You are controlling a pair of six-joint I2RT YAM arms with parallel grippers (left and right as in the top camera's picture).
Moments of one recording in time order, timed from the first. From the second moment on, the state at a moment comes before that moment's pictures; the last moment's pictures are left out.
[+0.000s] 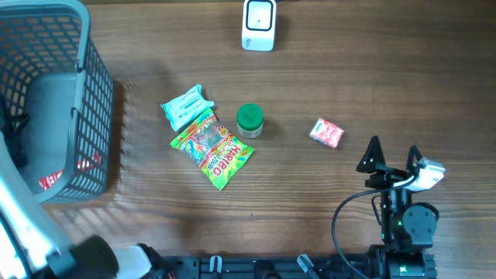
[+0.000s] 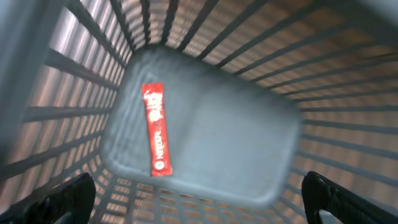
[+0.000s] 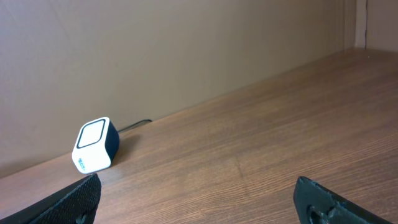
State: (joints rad) left arm 0.57 1.56 1.82 -1.46 -0.34 -1.36; right arm -0.02 0.05 0.01 0.01 0.10 0.33
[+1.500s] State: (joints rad) left arm 0.58 1.64 1.34 -1.01 -0.24 -1.20; right arm -0.02 0.05 0.01 0.01 0.10 0.33
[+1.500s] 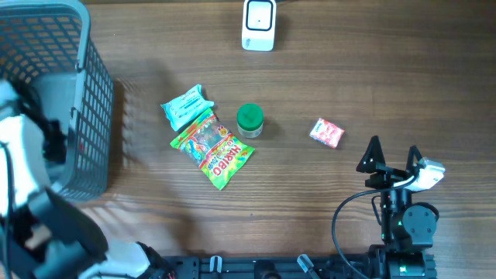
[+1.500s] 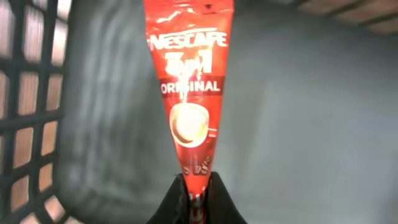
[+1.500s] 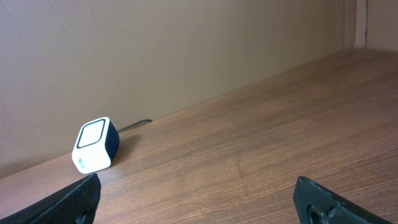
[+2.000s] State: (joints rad) left arm 0.33 1.14 1.58 -1.12 0.05 -1.08; right arm -0.02 0.05 0.01 0.01 0.10 0.33
